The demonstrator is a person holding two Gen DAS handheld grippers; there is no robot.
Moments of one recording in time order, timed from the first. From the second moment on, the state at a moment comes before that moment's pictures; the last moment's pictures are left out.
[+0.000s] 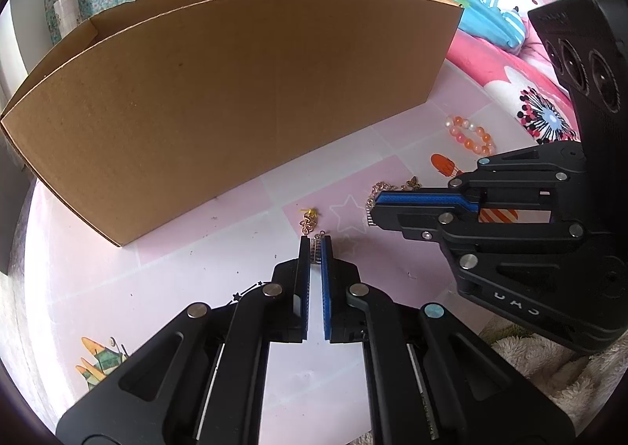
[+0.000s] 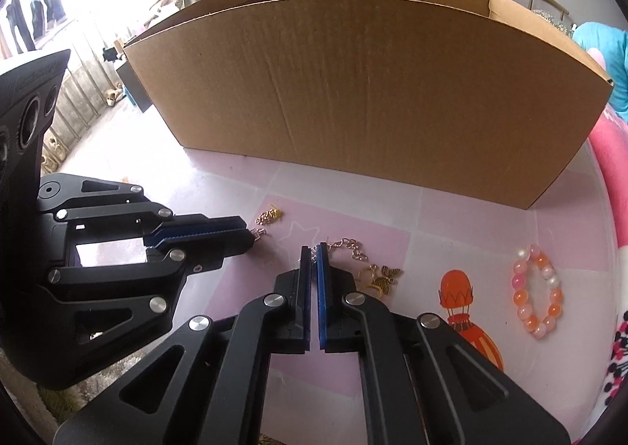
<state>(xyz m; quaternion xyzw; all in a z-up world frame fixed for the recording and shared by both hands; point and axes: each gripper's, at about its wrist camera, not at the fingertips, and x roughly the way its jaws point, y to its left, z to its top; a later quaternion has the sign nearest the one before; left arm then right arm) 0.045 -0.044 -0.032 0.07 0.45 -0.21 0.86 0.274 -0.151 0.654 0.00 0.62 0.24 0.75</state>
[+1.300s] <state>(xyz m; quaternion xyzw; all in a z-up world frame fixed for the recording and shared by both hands) 0.044 -0.039 -0.032 0.06 0.45 -0.21 0.87 0.282 -0.120 0.651 -0.05 0.61 0.24 0.75</state>
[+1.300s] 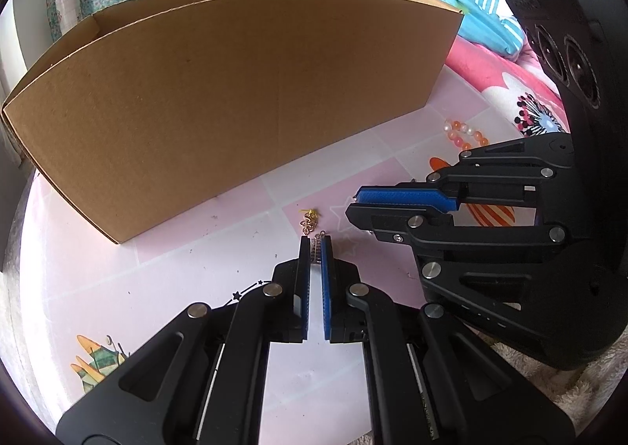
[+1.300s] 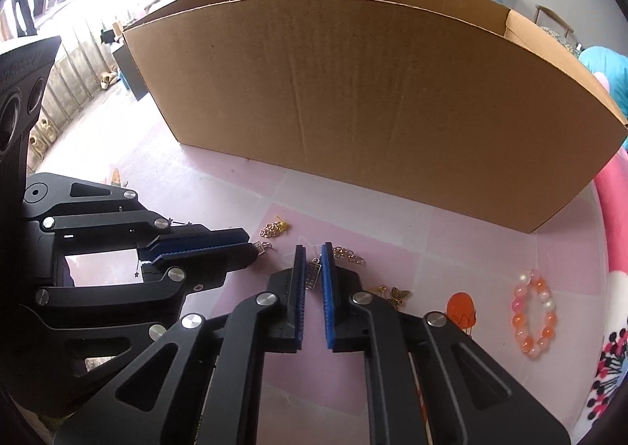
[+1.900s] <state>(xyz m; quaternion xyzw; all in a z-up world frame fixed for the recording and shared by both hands) 0.038 -0.035 -0.028 0.06 0.43 -0.22 0.87 0.288 -0.139 0.663 0.00 0.60 0.23 0.76</state>
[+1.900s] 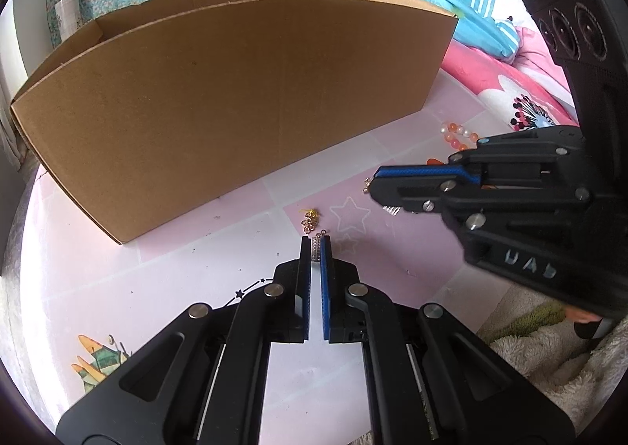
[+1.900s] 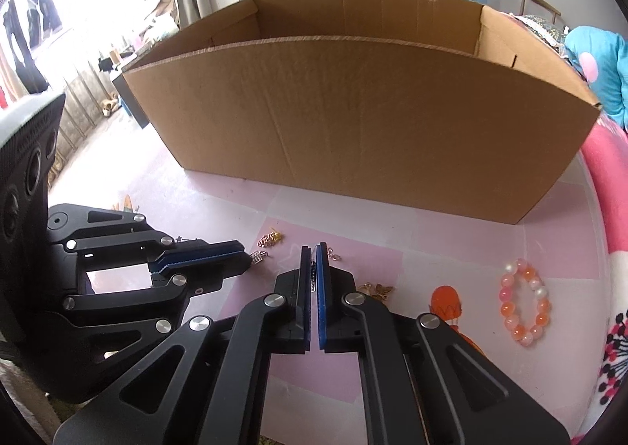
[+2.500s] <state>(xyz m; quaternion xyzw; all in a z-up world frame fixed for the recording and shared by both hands) 0.046 -0.042 -0.029 0.07 0.45 -0.20 0.87 0.277 -0.144 0.689 0.03 0.57 0.23 0.79</state>
